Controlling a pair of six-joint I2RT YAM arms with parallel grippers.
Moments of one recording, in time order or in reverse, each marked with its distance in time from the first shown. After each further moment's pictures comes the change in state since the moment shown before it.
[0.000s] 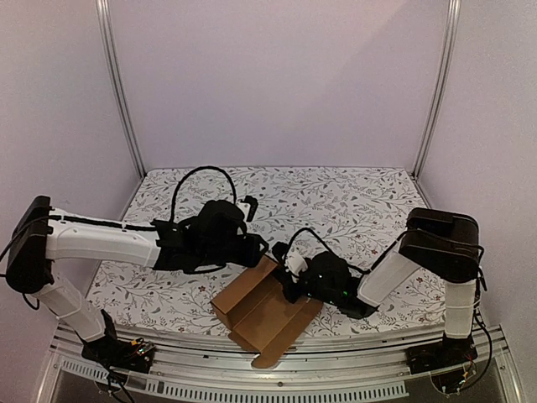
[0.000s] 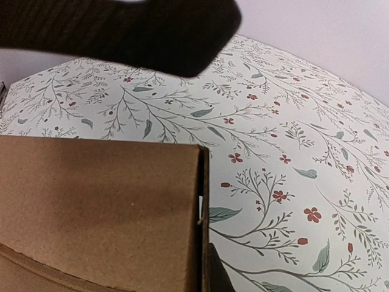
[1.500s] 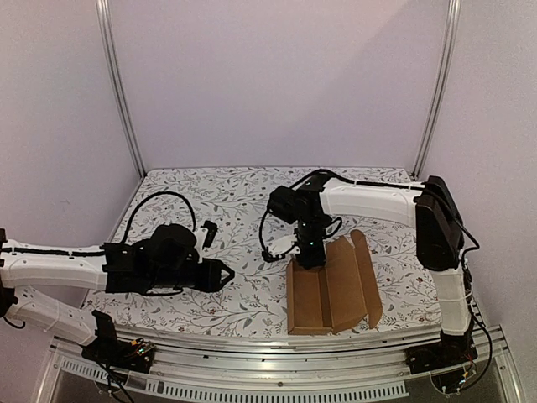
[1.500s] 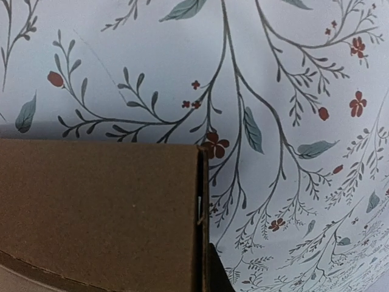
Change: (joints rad) left arm 0.006 -0.402 -0.324 -0.143 0.095 -0.127; right arm -0.158 0.099 1.099 -2.229 -0.070 -0.707
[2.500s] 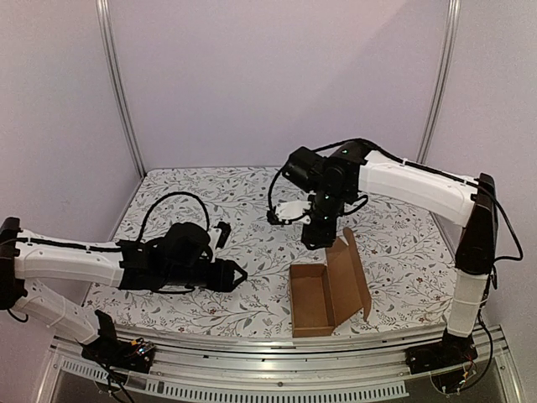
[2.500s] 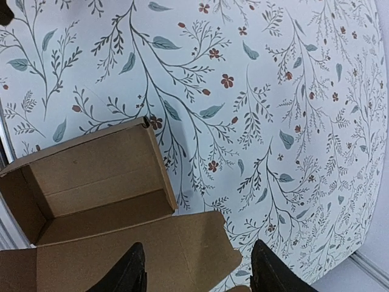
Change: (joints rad) left arm -0.005 0.120 0.036 0.071 0.044 0.015; right arm 0.000 -0.196 0.027 -0.019 0.053 0.155
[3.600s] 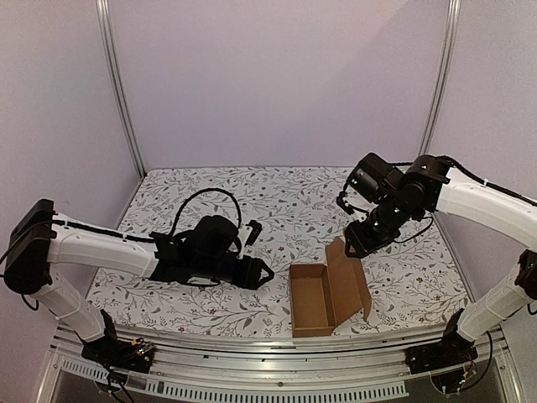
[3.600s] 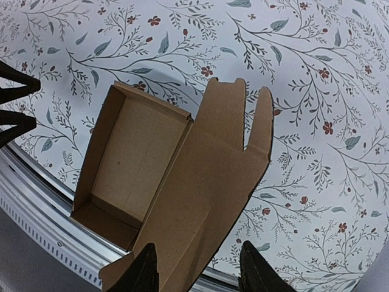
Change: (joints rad) left arm -0.002 0.258 0.165 0.114 0.139 0.083; right arm -0.069 -0.518 -0.491 0.082 -0.079 0.895
